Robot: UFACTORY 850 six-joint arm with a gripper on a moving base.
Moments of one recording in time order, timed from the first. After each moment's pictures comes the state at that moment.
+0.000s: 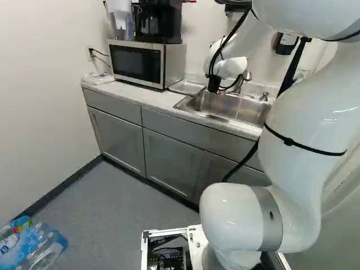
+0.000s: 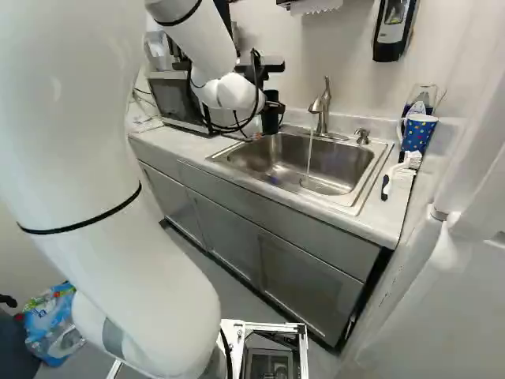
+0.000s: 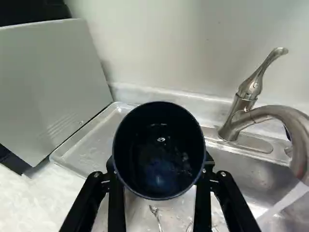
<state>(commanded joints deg) -11.9 -4.6 -55.8 1.9 19.6 0.0</state>
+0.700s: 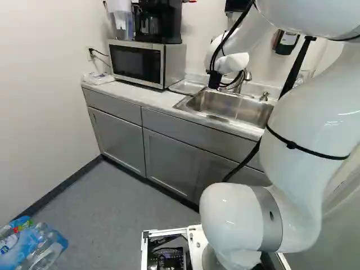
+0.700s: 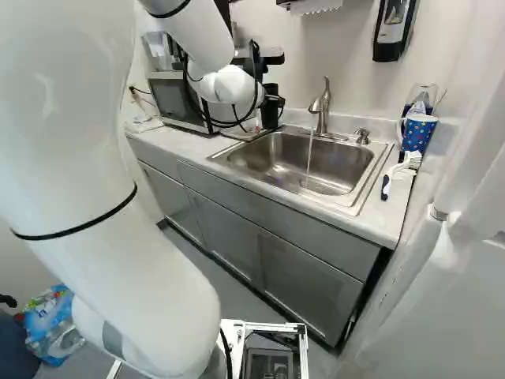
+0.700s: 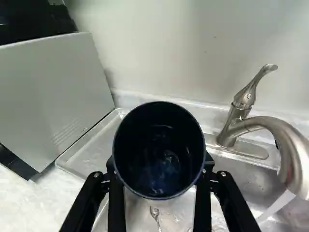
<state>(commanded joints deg) -11.9 -3.5 -56.5 1.9 18.9 0.0</state>
